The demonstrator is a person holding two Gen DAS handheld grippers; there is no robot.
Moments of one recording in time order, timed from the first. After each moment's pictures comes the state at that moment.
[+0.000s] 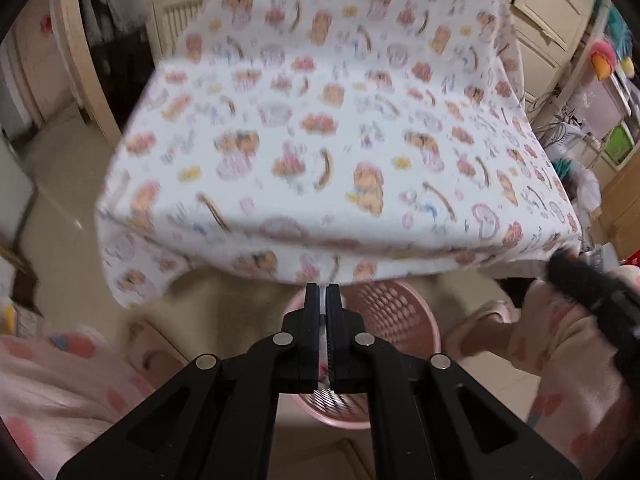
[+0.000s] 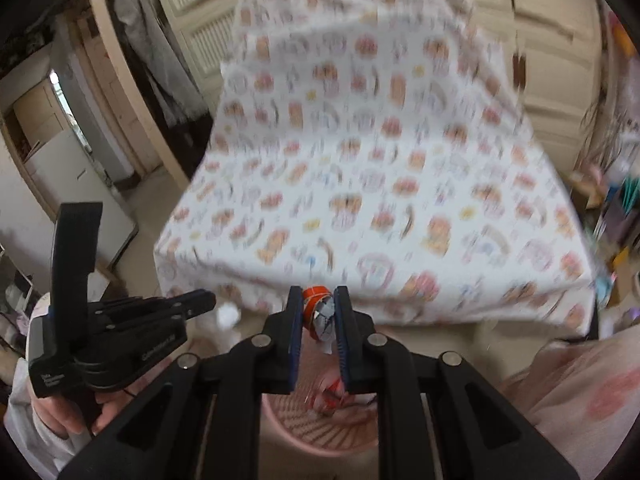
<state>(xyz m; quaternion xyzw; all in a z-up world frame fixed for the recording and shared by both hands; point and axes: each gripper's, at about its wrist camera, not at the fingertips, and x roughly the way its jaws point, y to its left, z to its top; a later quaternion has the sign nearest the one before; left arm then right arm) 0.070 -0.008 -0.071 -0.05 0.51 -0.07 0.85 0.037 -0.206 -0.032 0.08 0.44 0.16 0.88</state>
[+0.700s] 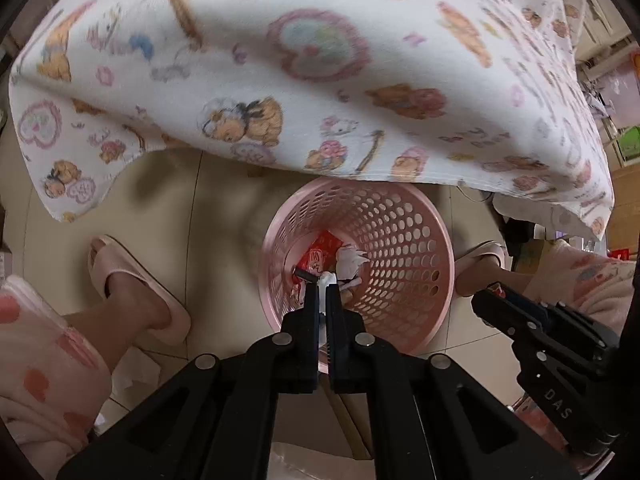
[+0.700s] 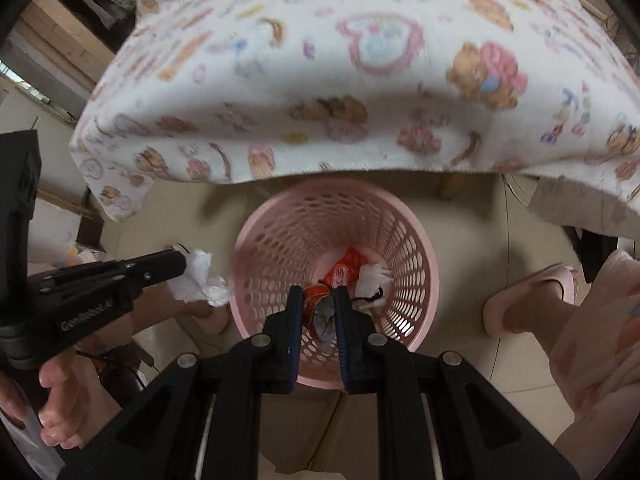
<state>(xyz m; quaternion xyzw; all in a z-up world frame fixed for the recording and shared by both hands) 0.078 -0.001 -0.162 -0.09 0.65 -0.07 0.75 0.056 -0.181 -0.160 0.07 0.63 0.13 0.76</state>
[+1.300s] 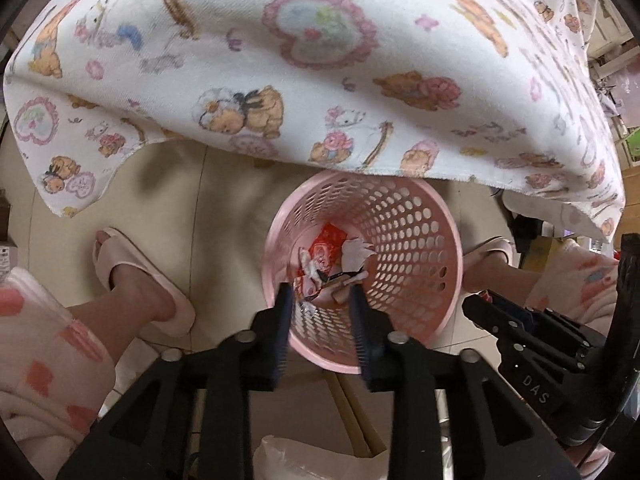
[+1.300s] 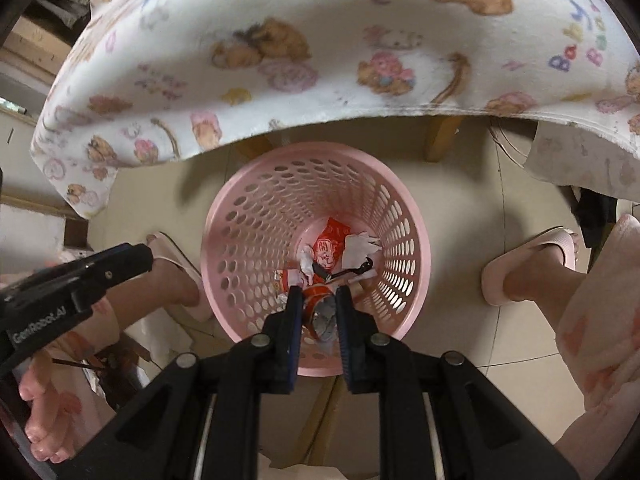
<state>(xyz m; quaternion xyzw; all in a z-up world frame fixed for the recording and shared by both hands) 0.084 -0.006 -0.167 -0.07 0.67 -0.06 0.74 0.062 -0.192 -0.193 0.08 0.67 0.10 0.73</state>
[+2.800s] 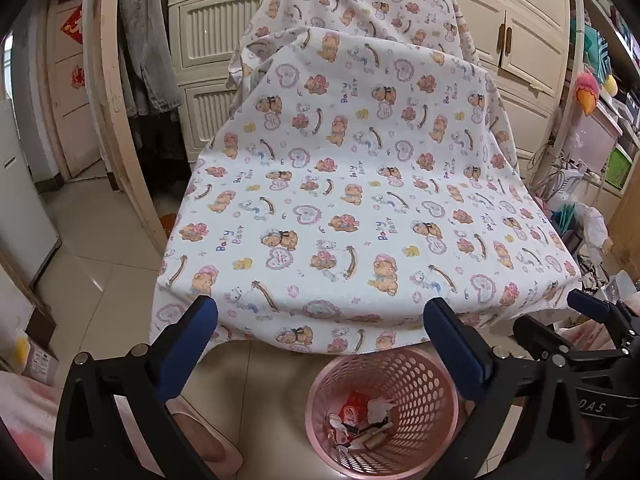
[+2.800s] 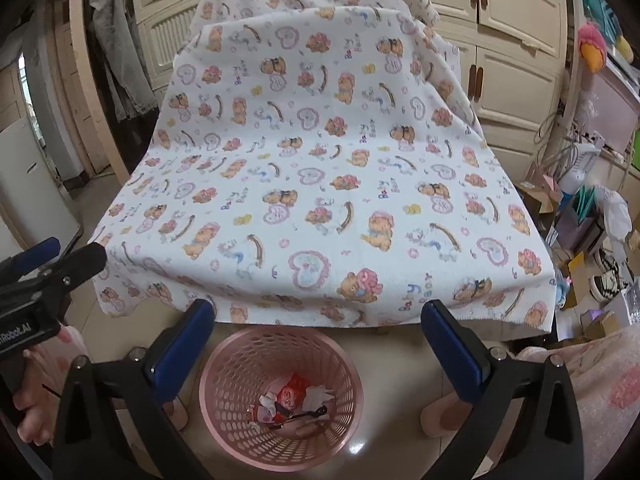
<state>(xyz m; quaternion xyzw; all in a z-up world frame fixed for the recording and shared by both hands) 0.040 0.005 -0.024 -0.01 0.36 -0.03 0.93 0.030 -0.212 -0.052 0.02 0.40 0.06 0.92</state>
